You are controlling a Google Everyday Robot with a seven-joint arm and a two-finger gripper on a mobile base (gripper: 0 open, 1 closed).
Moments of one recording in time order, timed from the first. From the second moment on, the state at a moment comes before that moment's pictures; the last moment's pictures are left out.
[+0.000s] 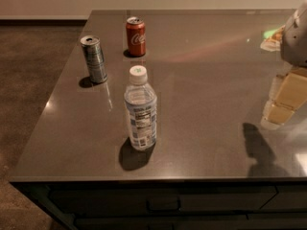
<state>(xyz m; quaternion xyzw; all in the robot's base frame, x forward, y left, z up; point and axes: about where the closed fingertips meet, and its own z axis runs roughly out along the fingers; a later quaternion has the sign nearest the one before) 0.438 -0.216 0.978 -0.60 0.78 -0.04 0.16</state>
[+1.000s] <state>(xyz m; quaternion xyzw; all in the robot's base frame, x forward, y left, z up) 0.430 -0.192 0.976 -0.61 0.77 0.00 0.19</state>
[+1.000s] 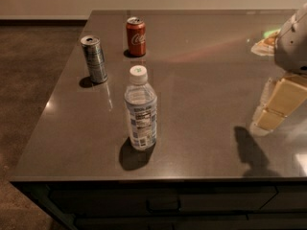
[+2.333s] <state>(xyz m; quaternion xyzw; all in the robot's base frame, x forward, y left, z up) 0.440 -0.061 0.949 -0.60 0.72 0.16 0.31</state>
